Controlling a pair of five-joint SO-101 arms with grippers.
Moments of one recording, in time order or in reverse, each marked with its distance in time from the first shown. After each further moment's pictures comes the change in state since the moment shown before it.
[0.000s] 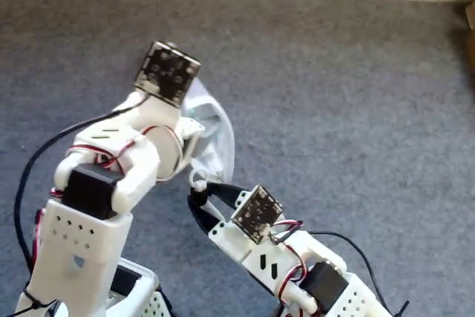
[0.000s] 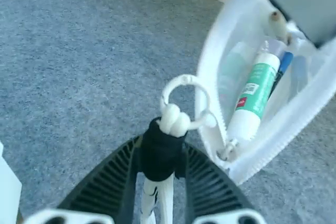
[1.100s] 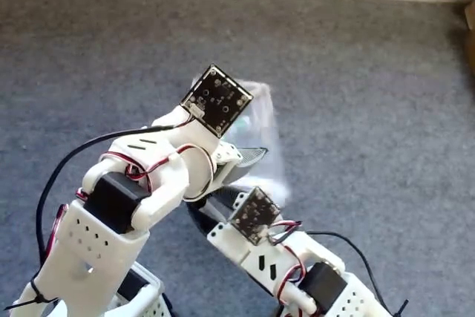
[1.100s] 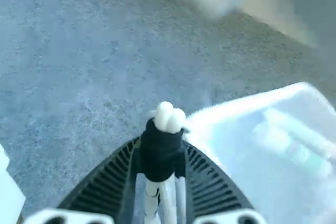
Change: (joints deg) left arm 11.8 0.0 0.0 -0.1 -0.1; right arm 0.1 -0.4 -0.1 0.1 0.1
